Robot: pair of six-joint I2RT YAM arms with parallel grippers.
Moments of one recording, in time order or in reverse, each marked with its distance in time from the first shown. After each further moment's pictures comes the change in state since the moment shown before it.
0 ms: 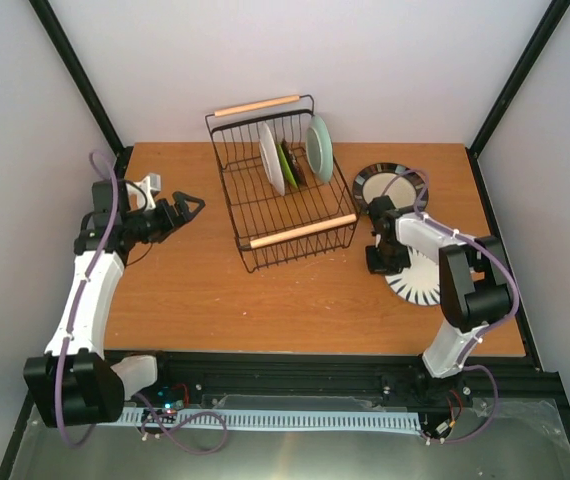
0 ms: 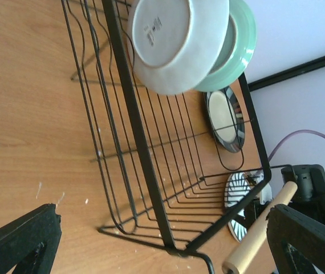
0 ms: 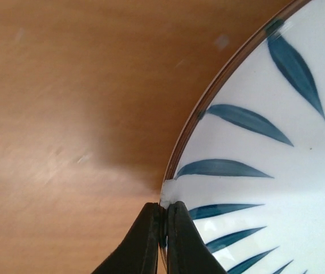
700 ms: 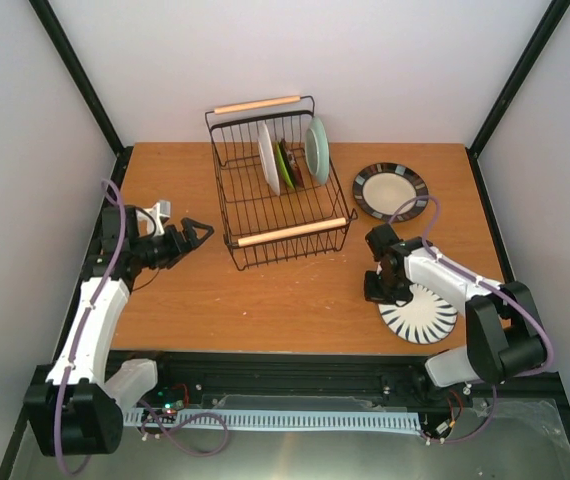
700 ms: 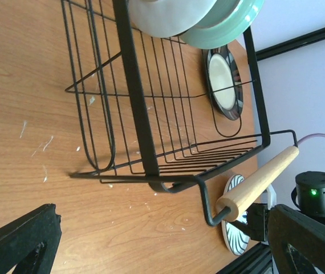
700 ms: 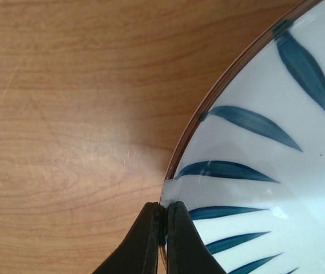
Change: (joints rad) left arm -0.050 -0.166 -0.215 -0.003 0.050 -0.041; right arm 0.140 -0.329 -0.295 -0.005 -0.129 0.288
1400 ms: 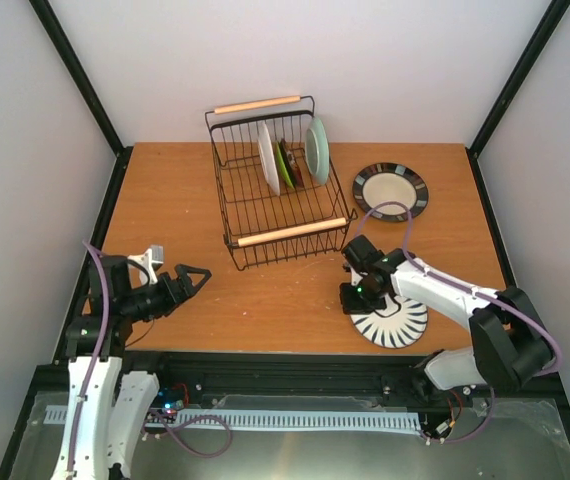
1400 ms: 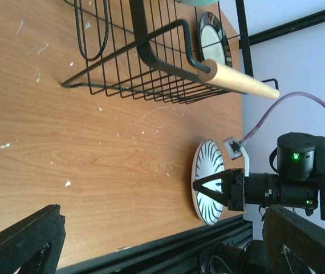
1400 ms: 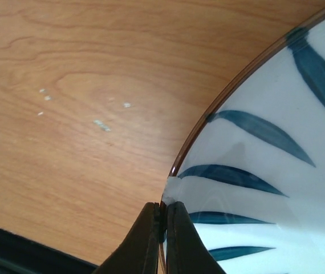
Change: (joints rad) left arm -0.034 -0.496 -0.117 -0.350 -0.037 -0.114; right arm 0.196 -0.062 -0.047 0.080 -0.158 0.005
